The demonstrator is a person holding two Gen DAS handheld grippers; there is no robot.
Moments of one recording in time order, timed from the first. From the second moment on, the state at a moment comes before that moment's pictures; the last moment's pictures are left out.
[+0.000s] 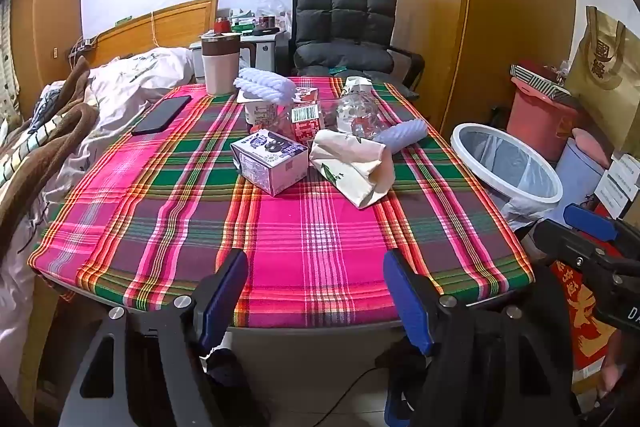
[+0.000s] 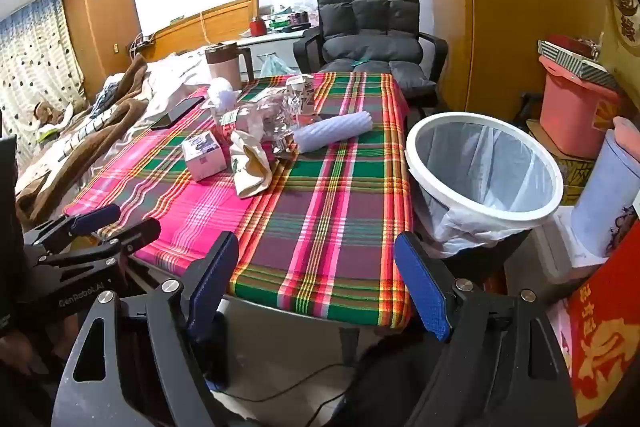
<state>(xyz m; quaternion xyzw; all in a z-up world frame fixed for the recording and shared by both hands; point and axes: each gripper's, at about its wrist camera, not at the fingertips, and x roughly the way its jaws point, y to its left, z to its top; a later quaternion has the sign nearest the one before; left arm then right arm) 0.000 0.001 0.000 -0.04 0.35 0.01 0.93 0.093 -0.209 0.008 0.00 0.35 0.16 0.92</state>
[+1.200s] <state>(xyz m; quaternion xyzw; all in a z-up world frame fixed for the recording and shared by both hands) -0.001 0.002 0.002 -0.04 0.35 0.01 0.94 0.093 -0.207 0.009 0.00 0.35 0.16 0.92</state>
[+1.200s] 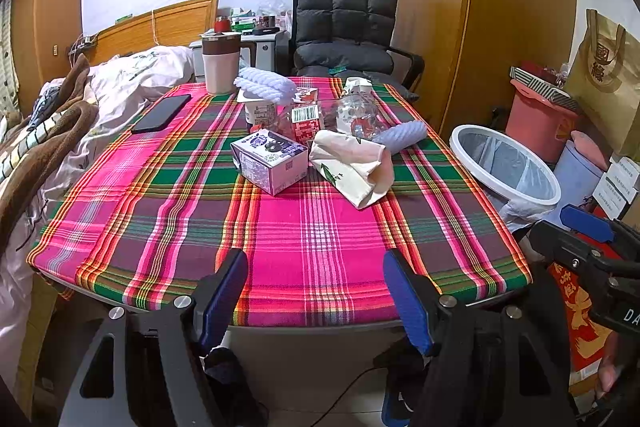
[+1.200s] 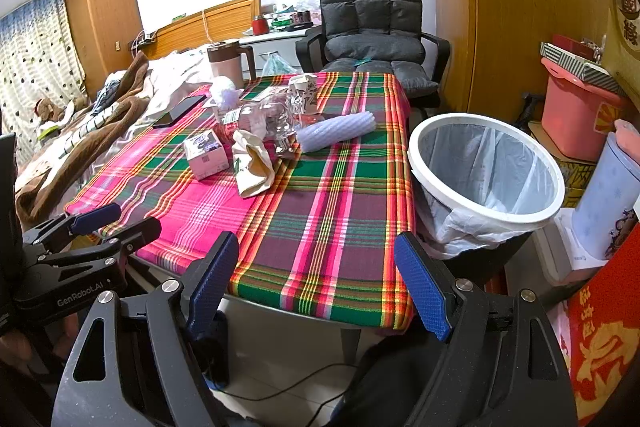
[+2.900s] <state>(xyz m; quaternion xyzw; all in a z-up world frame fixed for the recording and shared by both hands) 0.001 0.002 0.001 -0.04 0.35 0.00 0.94 0.095 -0.206 0.006 0.00 0.35 0.16 0.92</state>
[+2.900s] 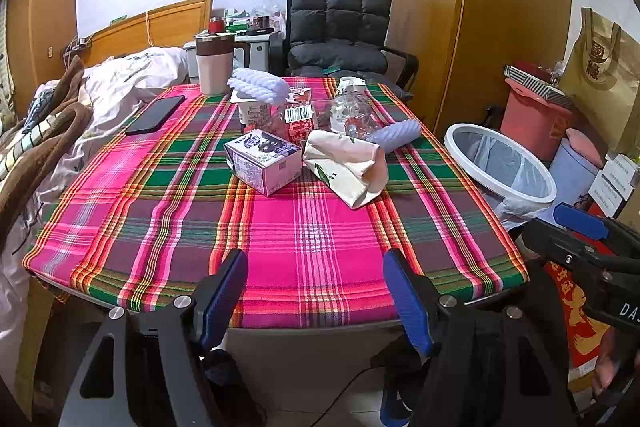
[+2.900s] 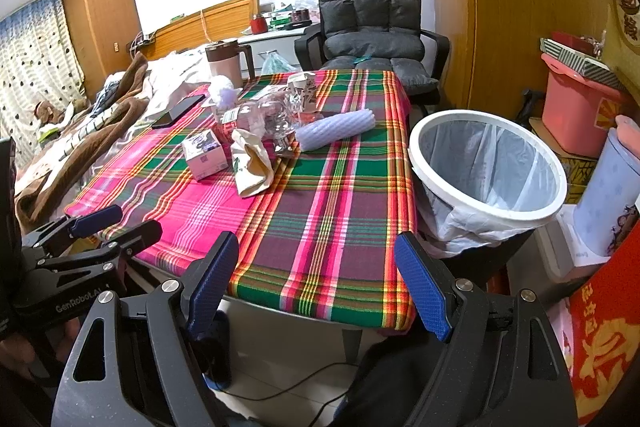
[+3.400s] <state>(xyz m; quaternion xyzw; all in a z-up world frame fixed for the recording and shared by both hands) 0.037 0.032 -0.010 -0.06 0.36 0.00 0.93 0.121 -0.183 0.000 -0.02 0.36 0.21 0.91</state>
